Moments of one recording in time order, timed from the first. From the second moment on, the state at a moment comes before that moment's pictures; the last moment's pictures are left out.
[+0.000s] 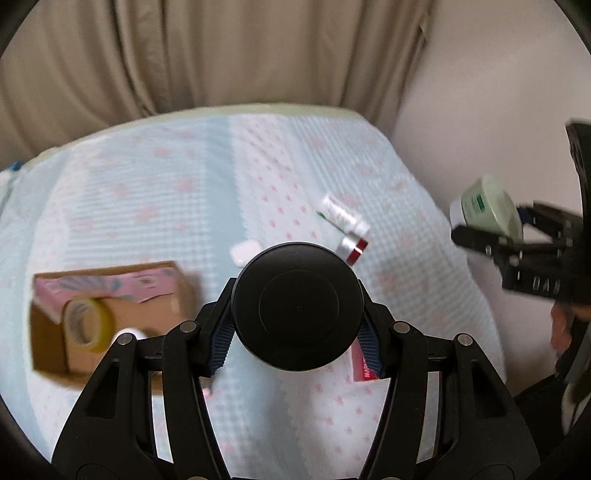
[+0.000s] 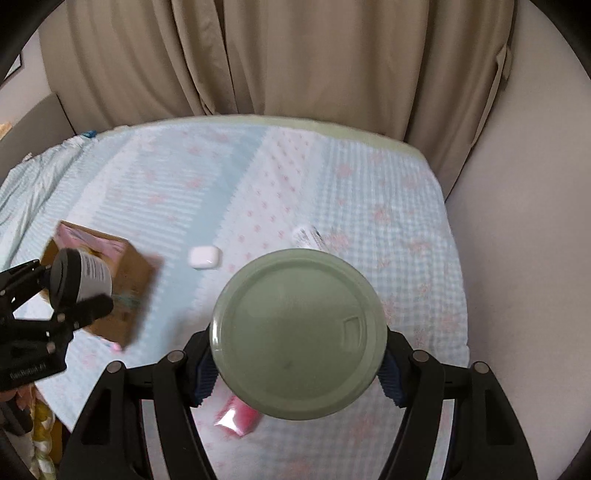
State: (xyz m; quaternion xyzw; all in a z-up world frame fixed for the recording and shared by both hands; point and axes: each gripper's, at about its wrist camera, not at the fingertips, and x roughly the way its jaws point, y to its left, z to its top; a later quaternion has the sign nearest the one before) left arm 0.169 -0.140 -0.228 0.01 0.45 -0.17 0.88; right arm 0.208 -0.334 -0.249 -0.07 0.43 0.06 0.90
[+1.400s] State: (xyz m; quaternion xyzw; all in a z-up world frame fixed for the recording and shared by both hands) left arm 0.209 0.211 -0.276 0.00 0.56 -0.14 0.82; right arm 0.233 0.005 -0.269 0.03 0.52 0.01 0.86
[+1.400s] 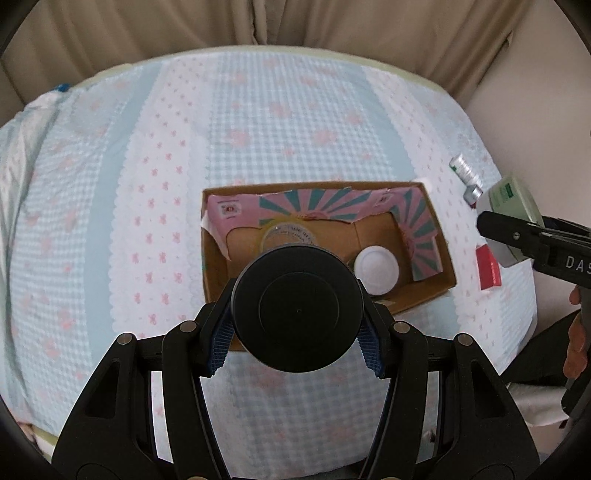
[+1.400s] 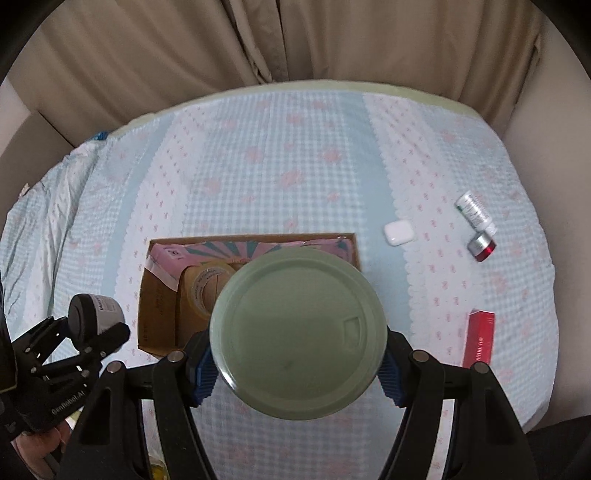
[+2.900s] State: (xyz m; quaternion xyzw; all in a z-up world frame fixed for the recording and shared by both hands) left arm 0.232 0.182 -0.398 0.09 0.63 -0.21 0.74; right arm 0.340 0.013 -0.413 0.14 0.60 0.04 0.79
